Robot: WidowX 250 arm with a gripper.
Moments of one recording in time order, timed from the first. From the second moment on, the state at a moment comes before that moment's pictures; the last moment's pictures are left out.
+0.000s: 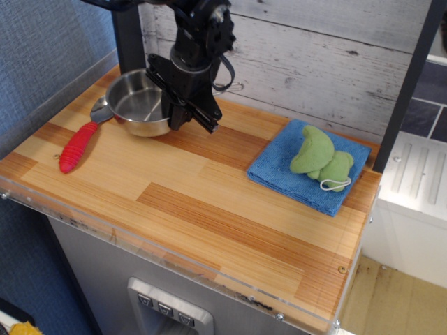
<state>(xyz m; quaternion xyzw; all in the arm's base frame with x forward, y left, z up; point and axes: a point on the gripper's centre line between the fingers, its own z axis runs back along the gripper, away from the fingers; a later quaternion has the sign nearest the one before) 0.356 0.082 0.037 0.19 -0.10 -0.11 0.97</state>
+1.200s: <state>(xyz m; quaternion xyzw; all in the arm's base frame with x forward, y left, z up) 0.367 0.066 0.025 0.18 -0.08 -0.13 0.97</state>
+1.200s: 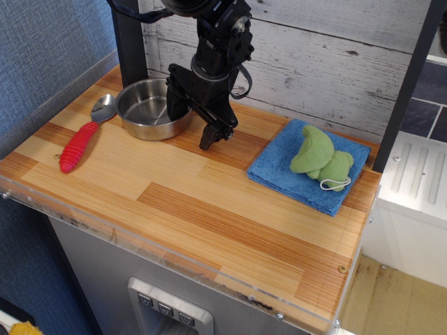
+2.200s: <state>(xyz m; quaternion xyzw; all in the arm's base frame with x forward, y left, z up) 0.350 0.065 0.095 0.16 -0.19 -0.08 0.97</state>
